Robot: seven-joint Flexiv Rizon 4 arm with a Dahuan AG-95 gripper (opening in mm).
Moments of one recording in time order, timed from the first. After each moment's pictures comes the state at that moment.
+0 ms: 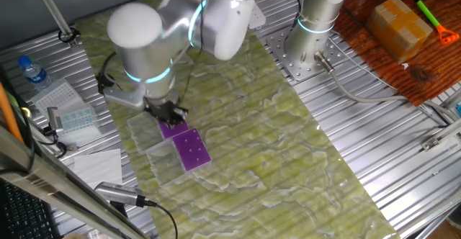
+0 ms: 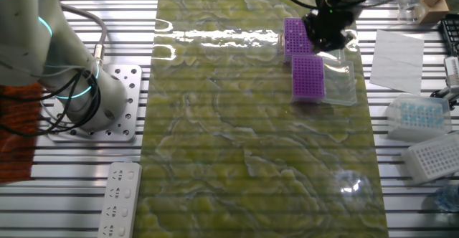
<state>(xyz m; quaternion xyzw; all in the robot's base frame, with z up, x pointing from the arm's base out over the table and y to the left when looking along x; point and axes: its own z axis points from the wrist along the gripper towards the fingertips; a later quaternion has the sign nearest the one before) 0.580 0.115 0.101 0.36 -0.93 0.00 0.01</state>
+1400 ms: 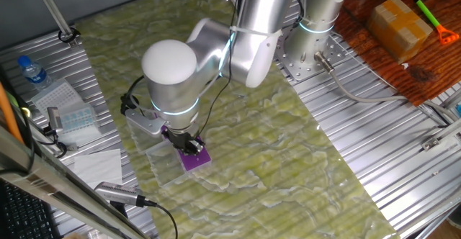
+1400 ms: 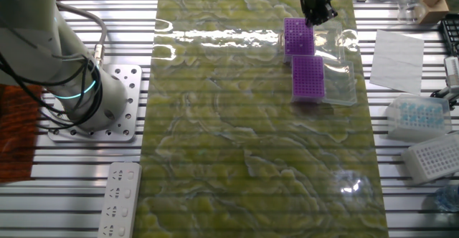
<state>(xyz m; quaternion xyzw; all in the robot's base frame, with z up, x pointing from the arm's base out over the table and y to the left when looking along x) 0.574 0.198 0.081 0.25 -0.97 0.00 -0.02</state>
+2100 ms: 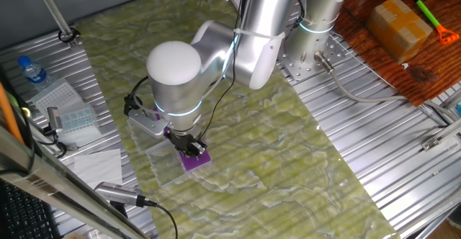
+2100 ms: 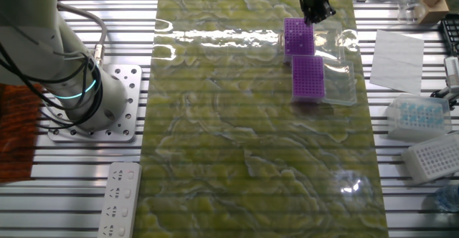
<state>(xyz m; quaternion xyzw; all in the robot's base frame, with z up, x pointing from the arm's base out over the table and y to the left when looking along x) 0.572 0.204 0.078 0.25 -0.97 -0.01 -0.03</state>
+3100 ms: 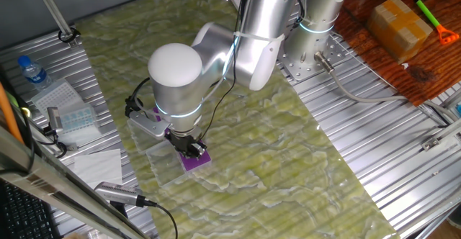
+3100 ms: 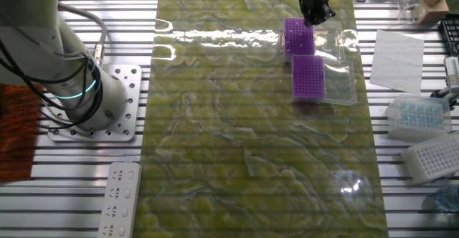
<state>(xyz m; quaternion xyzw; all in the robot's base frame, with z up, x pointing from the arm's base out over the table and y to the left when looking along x) 0.574 0.203 0.070 0.27 -0.96 -0.01 -0.03</state>
